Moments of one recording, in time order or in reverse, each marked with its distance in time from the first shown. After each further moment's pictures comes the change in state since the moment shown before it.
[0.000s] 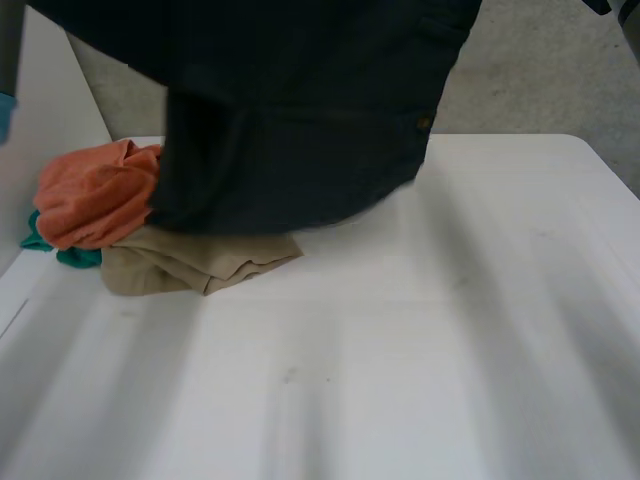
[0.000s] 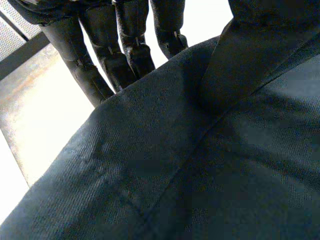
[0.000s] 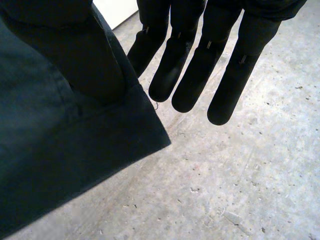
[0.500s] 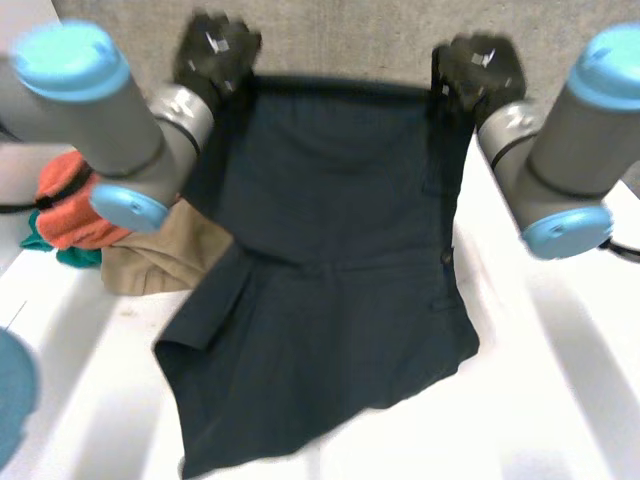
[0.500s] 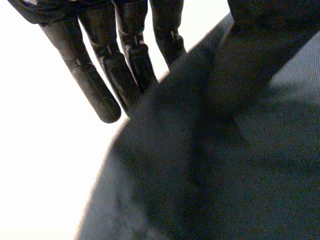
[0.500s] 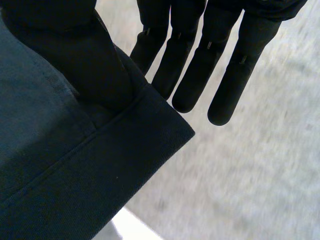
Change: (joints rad) left arm 0.079 -0.655 0.222 -0.076 0.185 -0.078; right arm 0.067 0.378 0.054 -0.013 0.223 -0.049; left_hand -0.206 -0.207 -0.203 -0.210 -0.170; right_hand 0.000 0.000 0.000 0.000 0.014
